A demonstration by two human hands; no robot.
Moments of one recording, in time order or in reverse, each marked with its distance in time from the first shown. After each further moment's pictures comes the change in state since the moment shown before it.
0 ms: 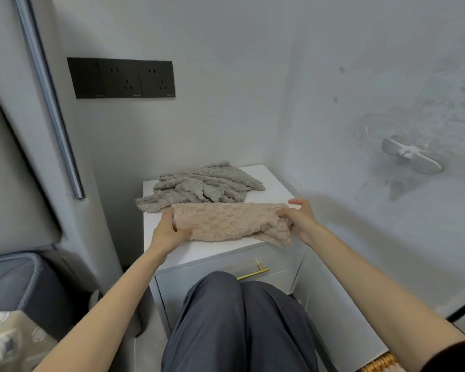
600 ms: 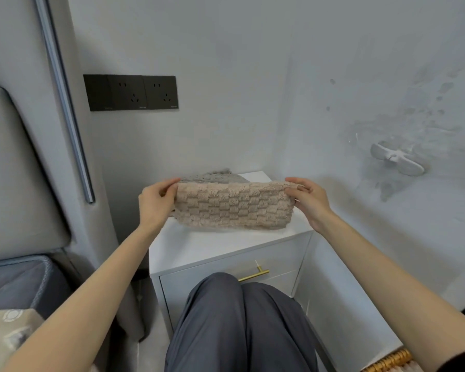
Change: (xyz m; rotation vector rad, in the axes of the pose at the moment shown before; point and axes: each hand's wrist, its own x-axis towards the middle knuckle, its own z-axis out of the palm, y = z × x) left_hand -0.001 0.062 -0.039 0.026 0.404 0.408; right_hand -0.023 -0.044 -0.019 0.149 -0.071 -0.346
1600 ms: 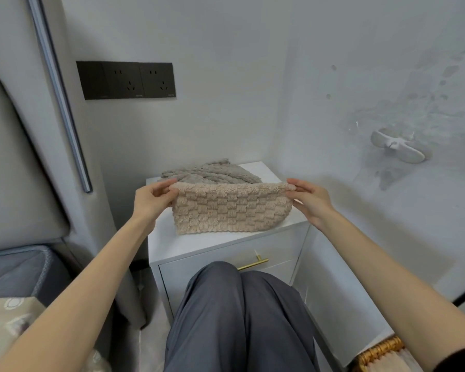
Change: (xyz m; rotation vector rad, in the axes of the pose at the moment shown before) left_hand -0.006 -0.019 -0.003 -0.356 -0.181 -0.276; right_hand -0.005 0.020 -0.012 0.049 -0.005 0.088
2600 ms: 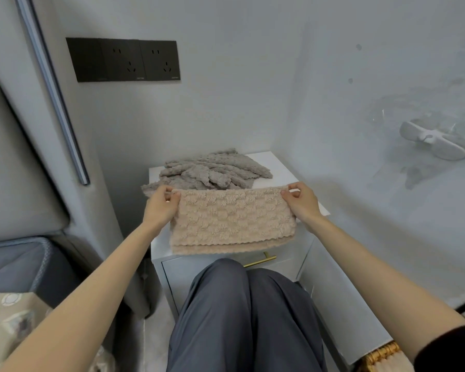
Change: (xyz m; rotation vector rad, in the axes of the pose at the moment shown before) left_hand 0.020 -0.049 0.008 0.432 0.015 -0.057; right_hand 0.031 0.048 0.027 -0.562 0.063 -0.062
